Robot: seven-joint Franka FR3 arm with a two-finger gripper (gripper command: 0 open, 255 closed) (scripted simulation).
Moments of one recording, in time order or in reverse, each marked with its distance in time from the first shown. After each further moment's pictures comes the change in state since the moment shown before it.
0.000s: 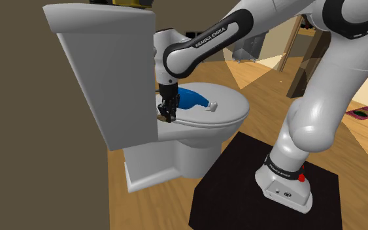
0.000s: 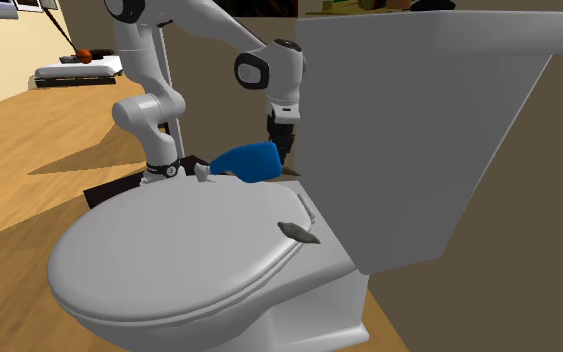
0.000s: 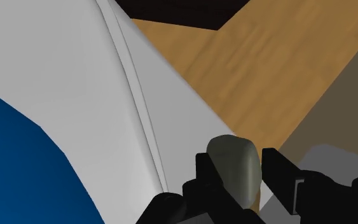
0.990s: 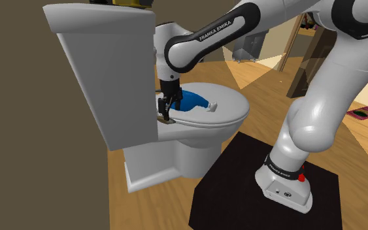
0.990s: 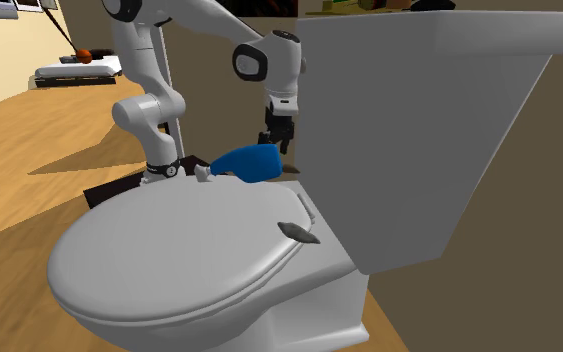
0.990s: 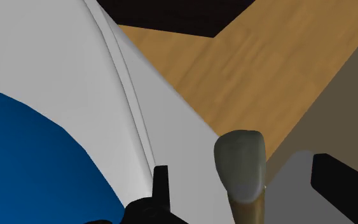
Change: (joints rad) arm -0.001 -0.045 0.009 0.002 0.016 -0.055 -0.001
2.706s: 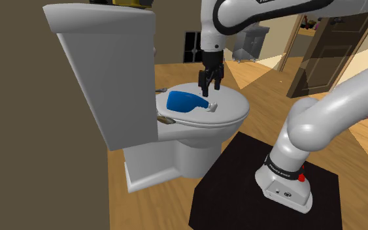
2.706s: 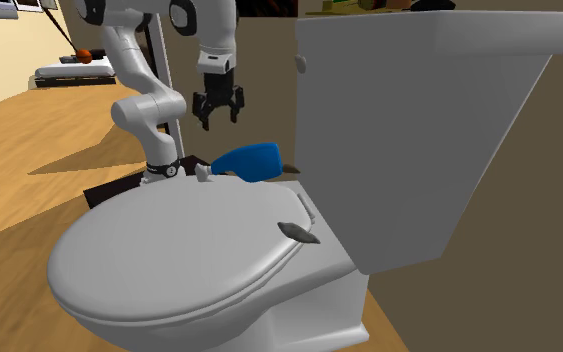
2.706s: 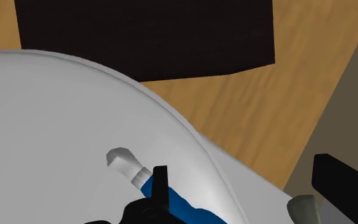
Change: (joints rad) arm -0.094 -0.477 -0.115 -0.174 0.014 -0.335 -0.007
